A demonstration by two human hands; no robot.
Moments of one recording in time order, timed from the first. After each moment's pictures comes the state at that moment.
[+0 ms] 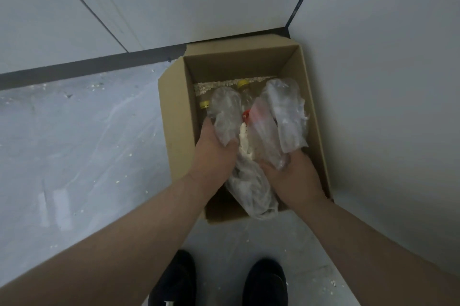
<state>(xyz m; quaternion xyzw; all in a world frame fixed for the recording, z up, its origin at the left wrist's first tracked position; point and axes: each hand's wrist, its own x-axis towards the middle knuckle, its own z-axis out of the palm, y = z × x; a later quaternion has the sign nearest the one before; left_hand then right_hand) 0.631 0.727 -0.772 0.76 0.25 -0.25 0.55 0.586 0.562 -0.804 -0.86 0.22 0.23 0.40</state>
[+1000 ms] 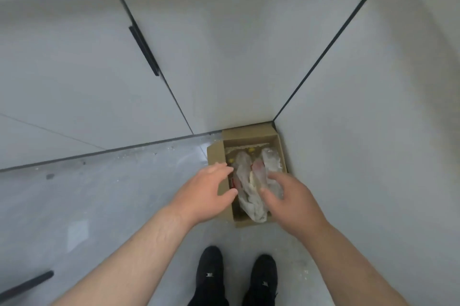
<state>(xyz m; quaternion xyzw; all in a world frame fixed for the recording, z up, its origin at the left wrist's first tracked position) 0.627 0.836 -0.421 0.91 -0.06 -0.32 0.27 0.605 0.633 -0.405 -0.90 0.09 0.25 0.35</state>
